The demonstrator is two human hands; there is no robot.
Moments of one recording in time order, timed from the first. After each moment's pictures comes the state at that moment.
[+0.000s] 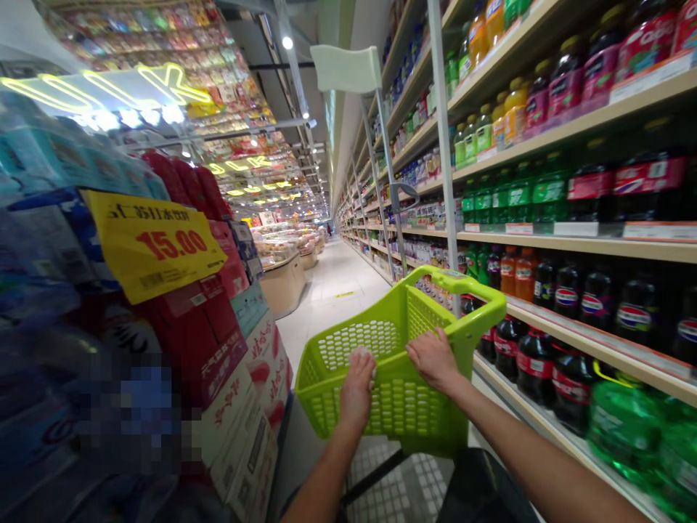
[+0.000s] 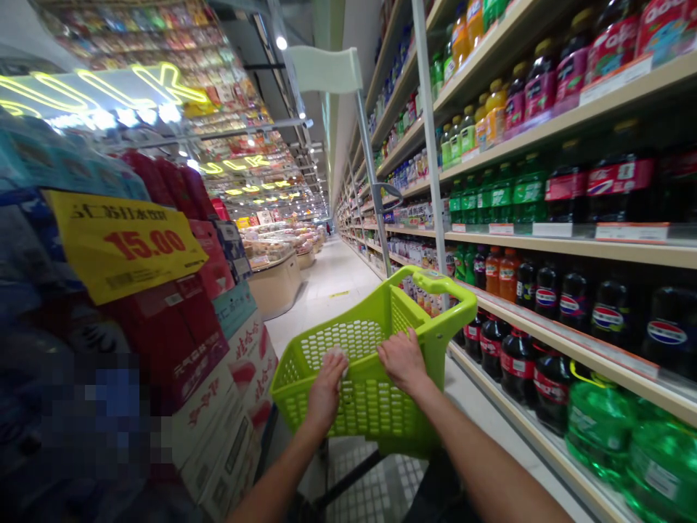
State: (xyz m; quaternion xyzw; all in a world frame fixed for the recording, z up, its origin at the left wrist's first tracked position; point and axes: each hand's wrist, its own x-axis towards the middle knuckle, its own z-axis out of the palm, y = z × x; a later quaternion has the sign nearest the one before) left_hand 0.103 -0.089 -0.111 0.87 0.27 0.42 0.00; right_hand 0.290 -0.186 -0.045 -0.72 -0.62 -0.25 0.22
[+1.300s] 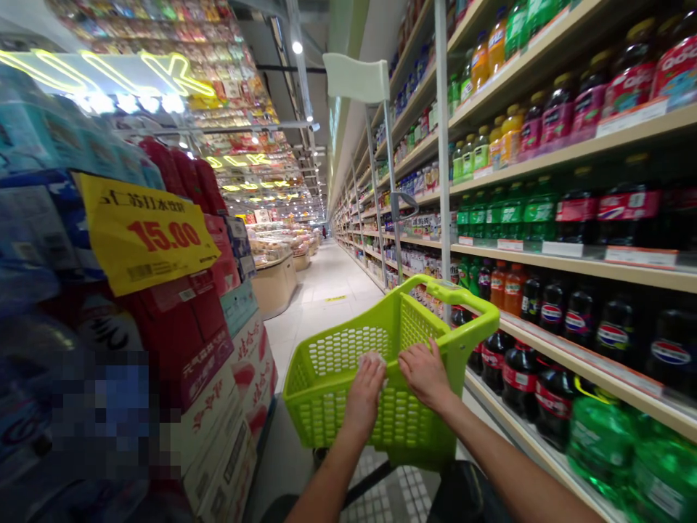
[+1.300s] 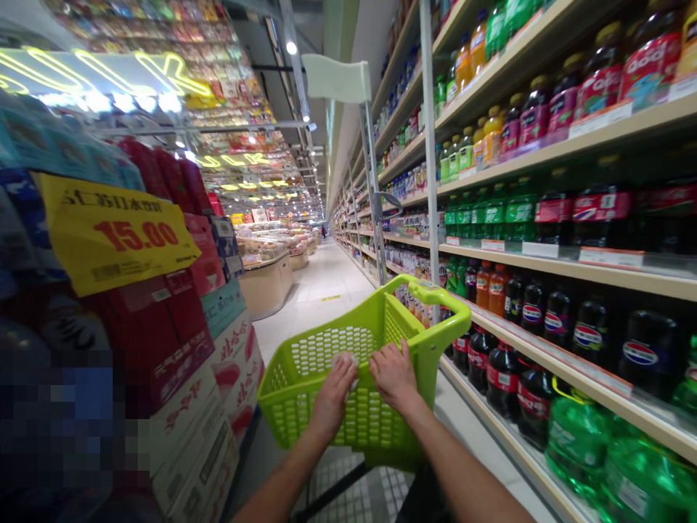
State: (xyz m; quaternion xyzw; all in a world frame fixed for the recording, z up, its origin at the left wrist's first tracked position) left_hand 0.131 -0.097 -0.121 0.89 0.18 0.42 -0.05; right_hand 0.279 -0.193 -0.048 -0.72 -0.61 -0.24 0.23
